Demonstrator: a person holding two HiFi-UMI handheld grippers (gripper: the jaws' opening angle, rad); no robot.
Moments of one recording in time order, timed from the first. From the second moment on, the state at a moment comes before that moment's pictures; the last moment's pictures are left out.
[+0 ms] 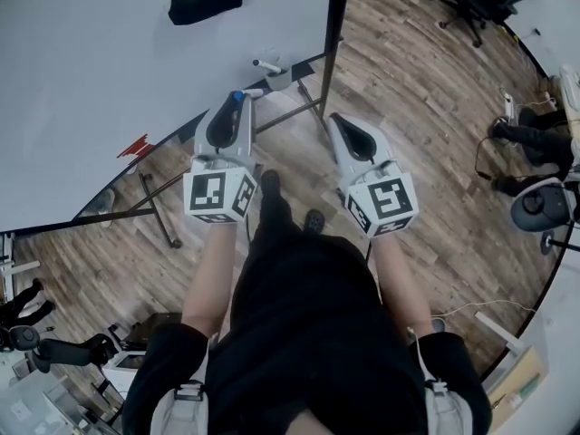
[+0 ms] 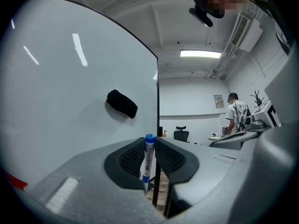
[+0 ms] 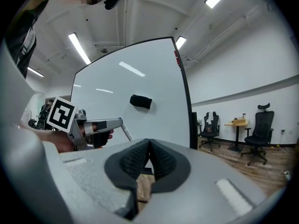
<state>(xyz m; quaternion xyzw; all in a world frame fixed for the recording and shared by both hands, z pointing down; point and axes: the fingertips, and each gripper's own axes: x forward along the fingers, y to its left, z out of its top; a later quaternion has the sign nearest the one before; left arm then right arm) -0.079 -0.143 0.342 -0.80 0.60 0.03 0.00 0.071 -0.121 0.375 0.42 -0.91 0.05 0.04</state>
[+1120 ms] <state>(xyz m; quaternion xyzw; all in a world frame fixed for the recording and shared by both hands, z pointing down) -0.059 -0.288 0.422 -0.84 0.51 -0.16 0.05 0.073 -0.210 0.377 0.50 -0.86 0.07 0.04</state>
